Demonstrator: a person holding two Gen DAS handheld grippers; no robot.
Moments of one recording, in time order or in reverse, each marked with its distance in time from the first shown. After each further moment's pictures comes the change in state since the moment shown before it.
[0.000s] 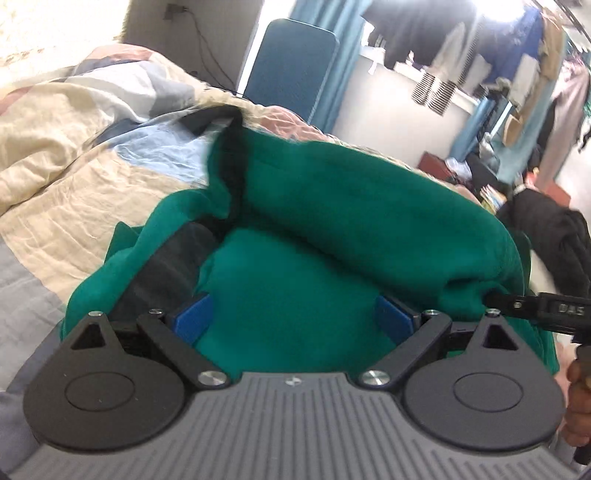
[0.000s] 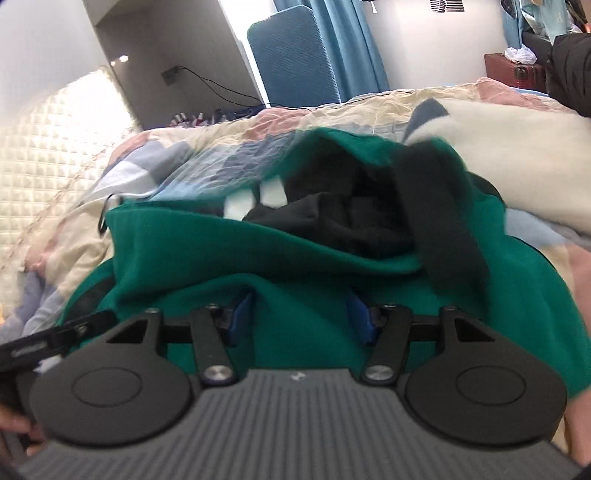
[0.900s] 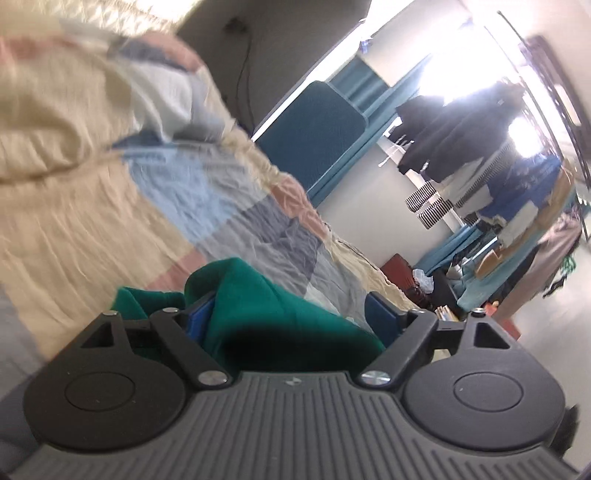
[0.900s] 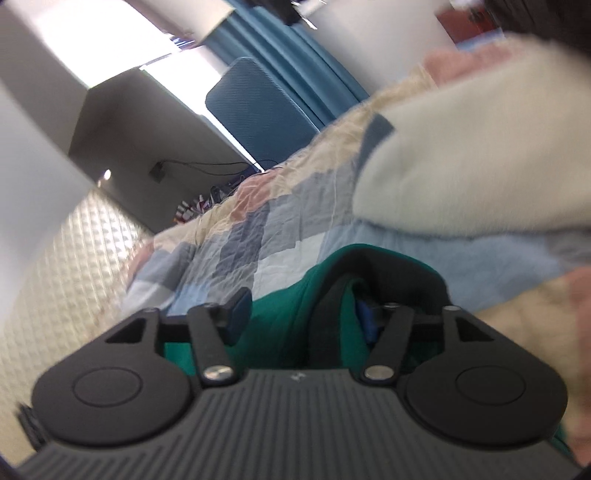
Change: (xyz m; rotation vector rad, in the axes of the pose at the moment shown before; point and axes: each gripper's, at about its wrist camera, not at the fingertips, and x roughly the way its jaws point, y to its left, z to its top) left arm -0.009 0.074 0.068 -0.349 -0.187 -0.156; right arm -0.010 -0.105 0.040 0.342 -0.119 0.159
